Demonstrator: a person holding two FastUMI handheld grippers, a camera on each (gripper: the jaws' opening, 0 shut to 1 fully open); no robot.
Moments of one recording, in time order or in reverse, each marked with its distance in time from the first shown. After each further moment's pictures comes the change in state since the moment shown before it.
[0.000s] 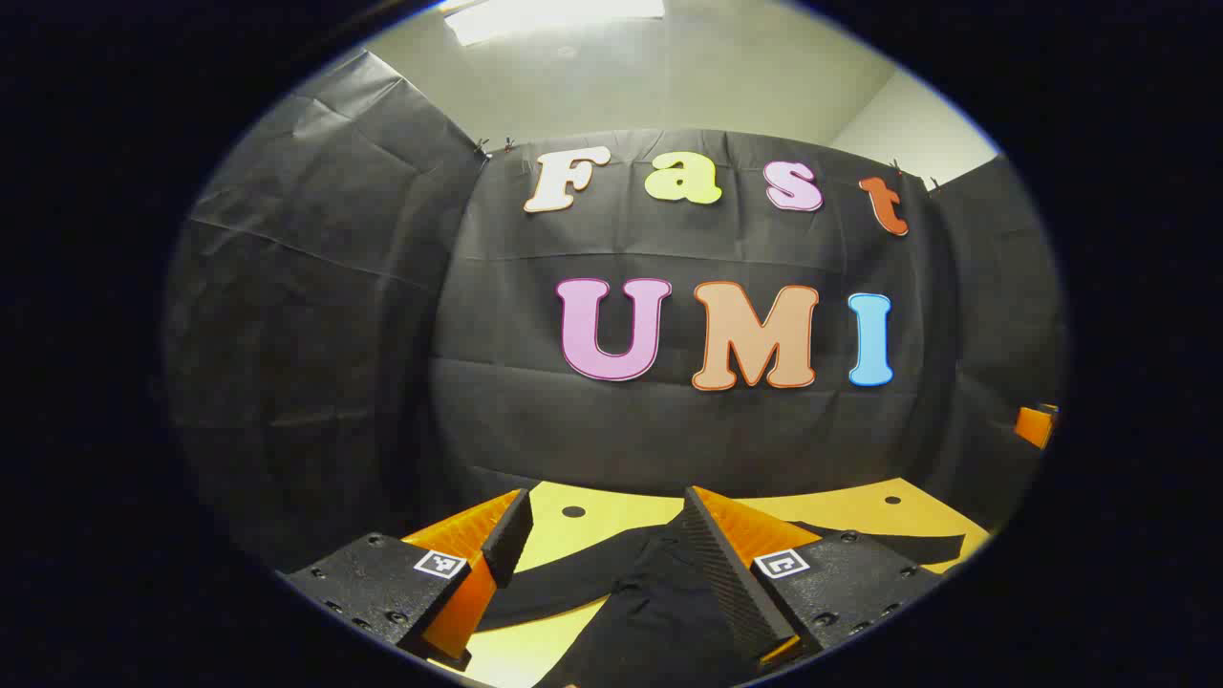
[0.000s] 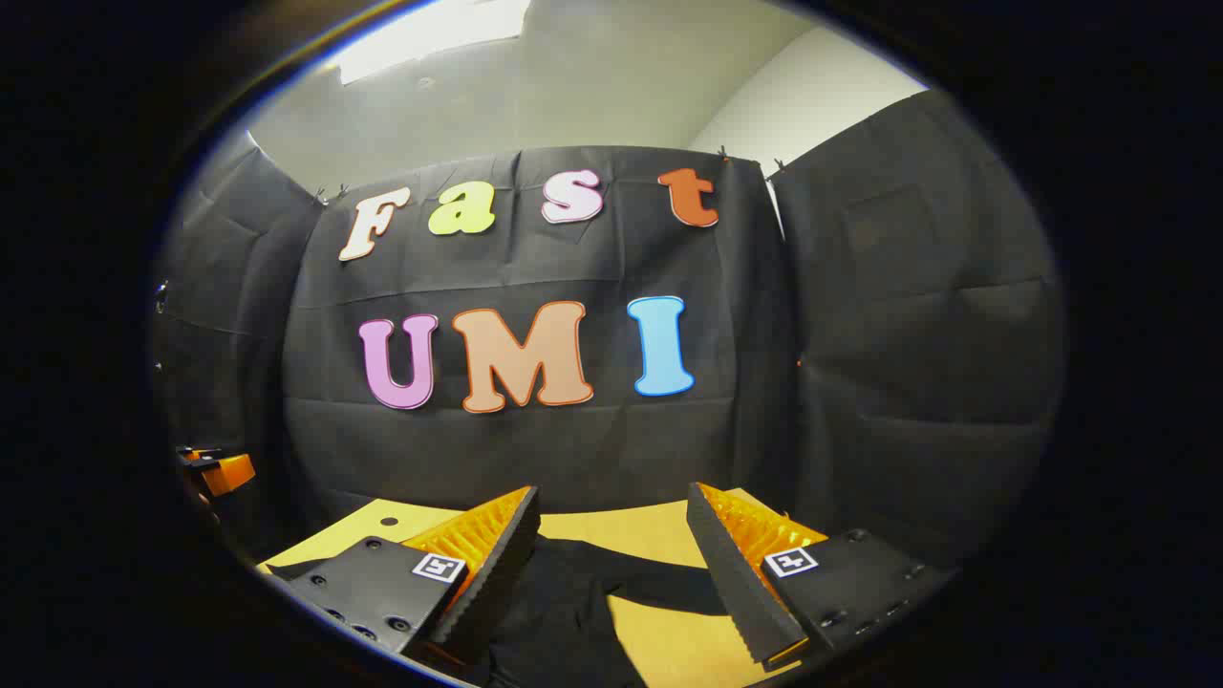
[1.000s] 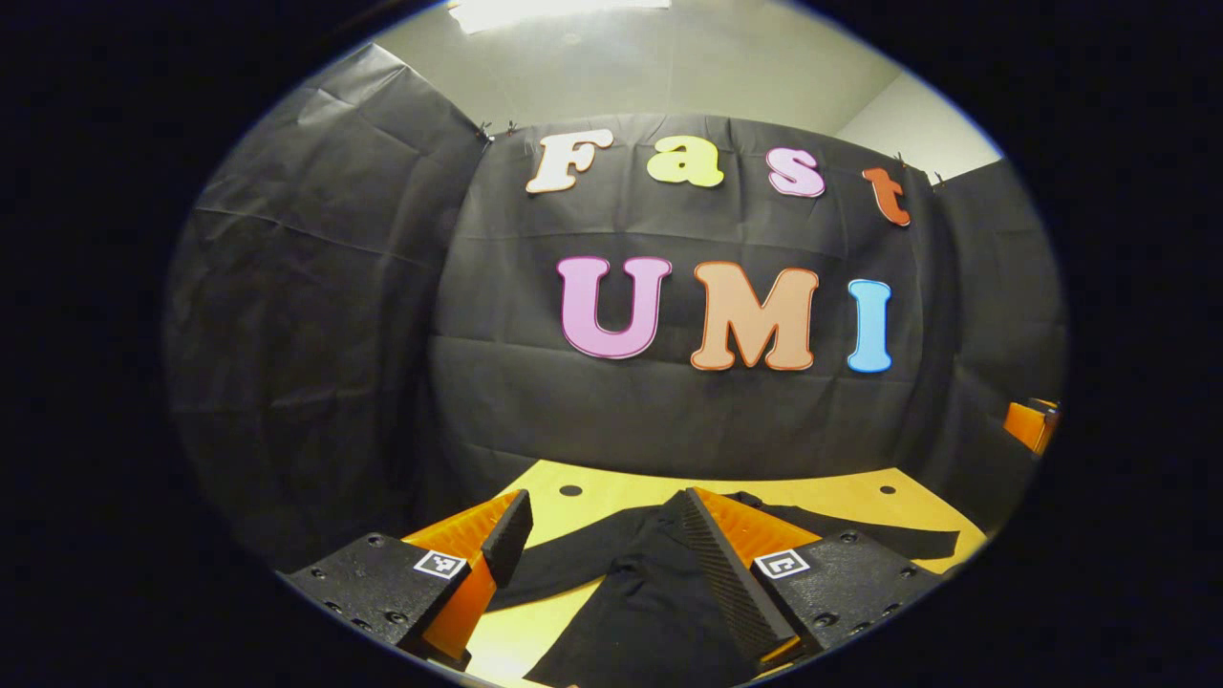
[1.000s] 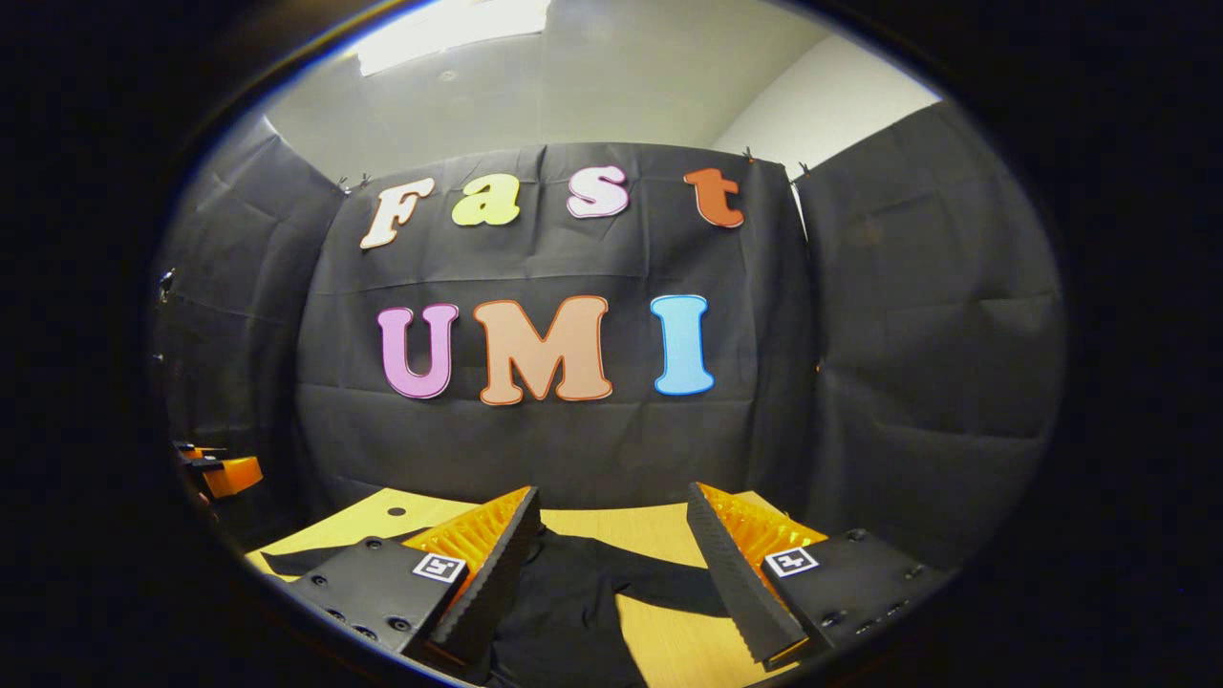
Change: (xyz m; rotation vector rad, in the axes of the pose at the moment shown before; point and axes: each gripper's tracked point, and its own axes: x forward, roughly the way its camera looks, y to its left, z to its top) left arm -0.009 -0.009 -0.030 -0.034 0.096 -0.016; right arm 0.000 0.016 -0.001 -0.074 -0.012 0.022
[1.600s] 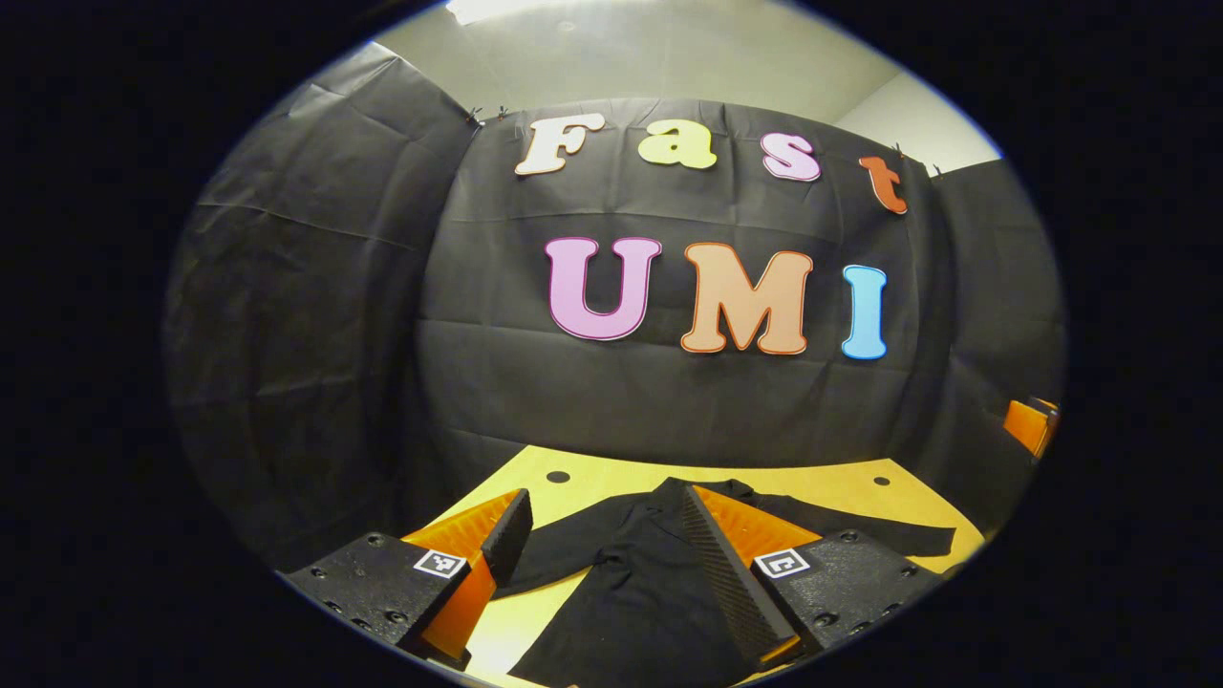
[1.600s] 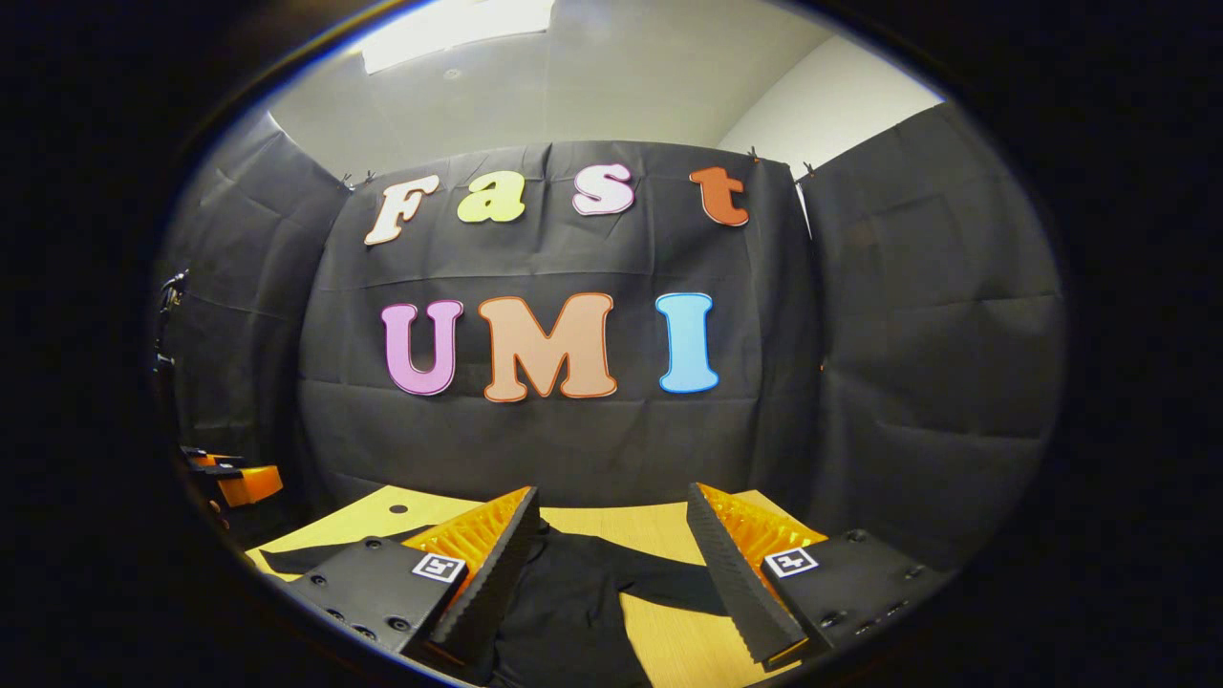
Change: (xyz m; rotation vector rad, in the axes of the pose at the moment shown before) left arm 0.013 -0.008 -0.008 -0.001 0.028 -0.009; right arm 0.005 0.002 -0.011 0.028 0.023 -0.001
